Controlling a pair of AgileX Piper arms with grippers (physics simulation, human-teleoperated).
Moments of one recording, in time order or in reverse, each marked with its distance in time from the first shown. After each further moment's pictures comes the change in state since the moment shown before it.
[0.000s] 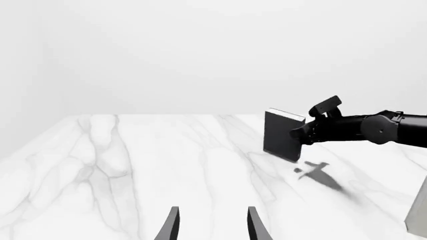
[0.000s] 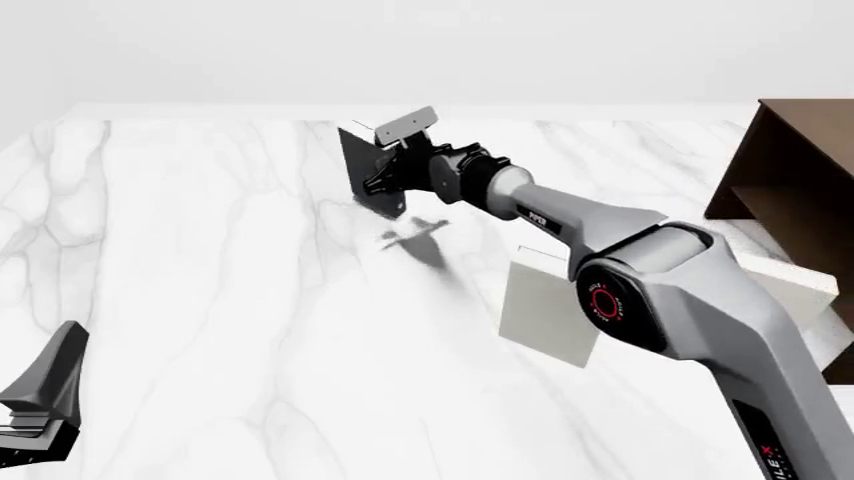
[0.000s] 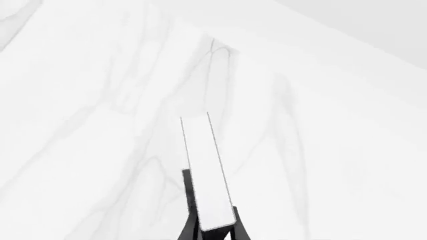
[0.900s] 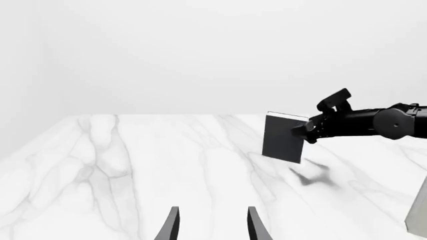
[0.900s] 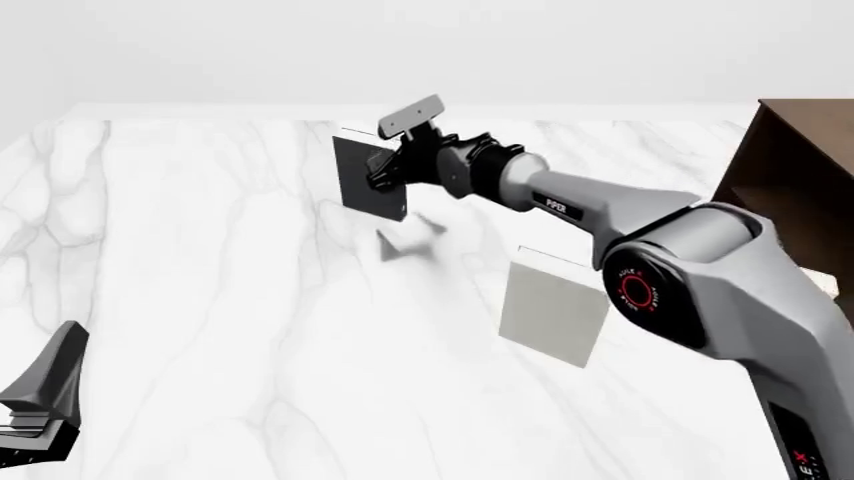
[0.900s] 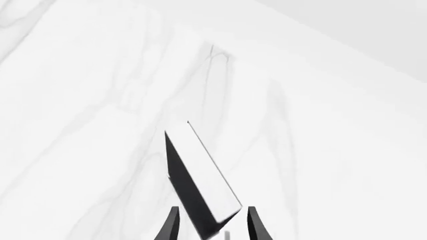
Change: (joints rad) left arm 0.000 0.000 0.000 0.000 0.000; right arm 0.003 -0.123 0.159 -0.049 0.006
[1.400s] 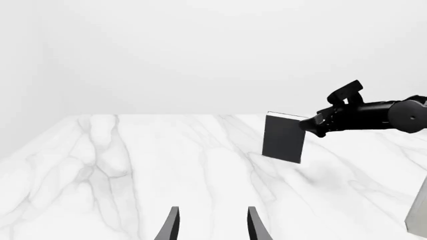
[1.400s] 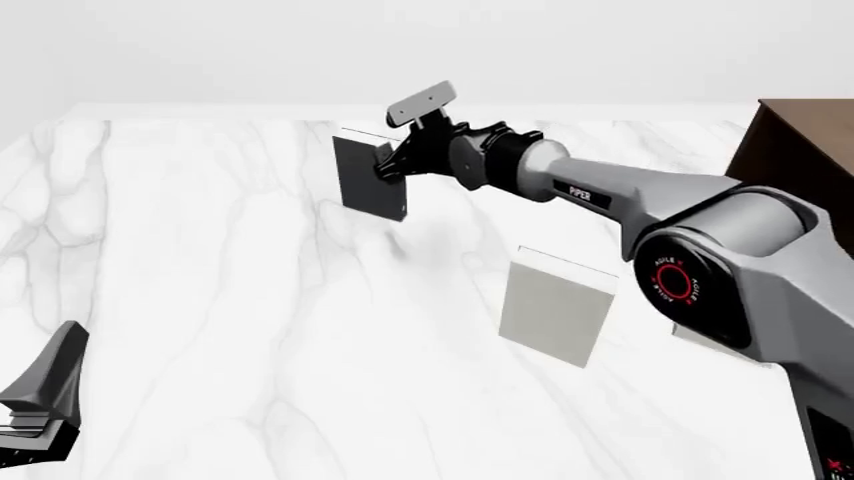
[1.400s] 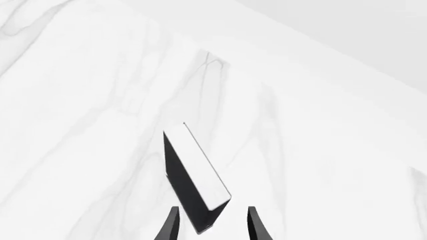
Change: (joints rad) left arm 0.000 0.000 0.000 0.000 0.000; right arm -0.008 -0.103 0.115 -0.035 -0.008
